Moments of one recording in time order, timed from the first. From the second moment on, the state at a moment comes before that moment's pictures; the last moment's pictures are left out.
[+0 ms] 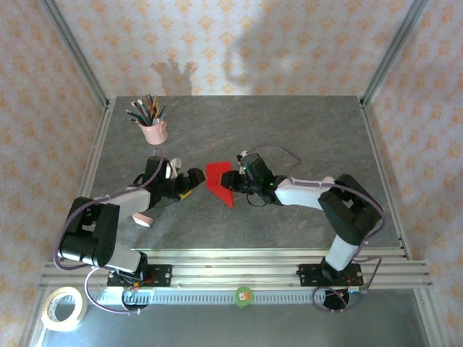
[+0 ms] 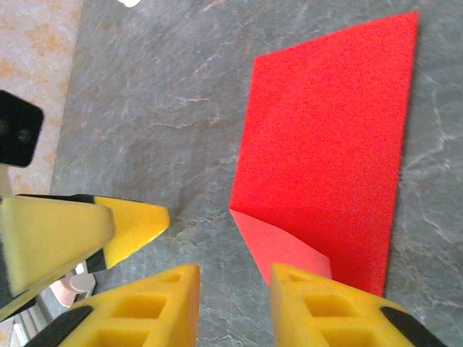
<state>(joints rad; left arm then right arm) -0.15 1.44 0.55 0.08 0.58 -0.78 0.75 1.71 0.87 0.19 -0.22 0.85</state>
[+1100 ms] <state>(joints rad) -0.27 1.64 0.58 0.25 0.58 -1.06 0.63 1.87 0.78 0.42 -0.46 0.90</state>
